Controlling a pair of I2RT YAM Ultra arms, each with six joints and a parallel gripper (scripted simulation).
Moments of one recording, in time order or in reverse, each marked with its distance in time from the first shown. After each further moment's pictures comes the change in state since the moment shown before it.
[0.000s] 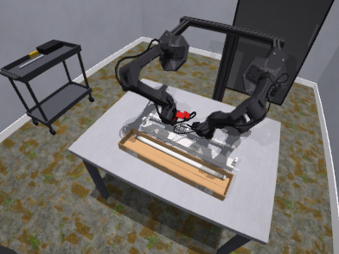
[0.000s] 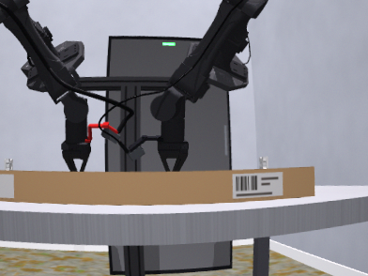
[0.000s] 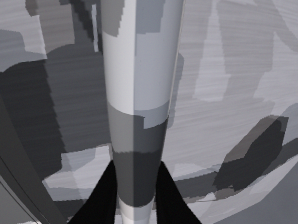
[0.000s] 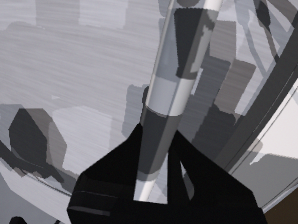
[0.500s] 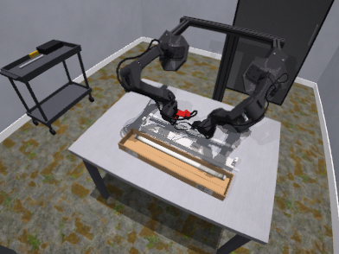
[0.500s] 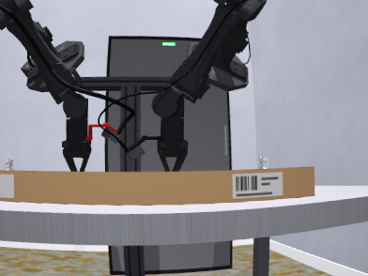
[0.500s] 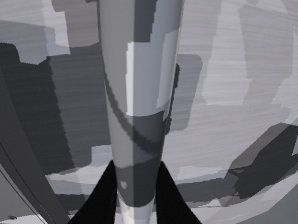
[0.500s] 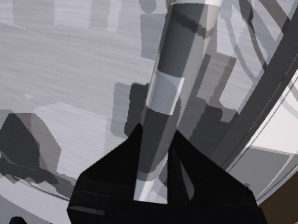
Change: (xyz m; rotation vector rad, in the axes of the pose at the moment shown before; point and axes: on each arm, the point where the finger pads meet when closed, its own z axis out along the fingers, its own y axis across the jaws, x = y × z) left arm 0.000 -0.002 0.001 -0.088 -0.001 0.003; right arm 0.000 0.002 0.000 0.089 0.001 -0.004
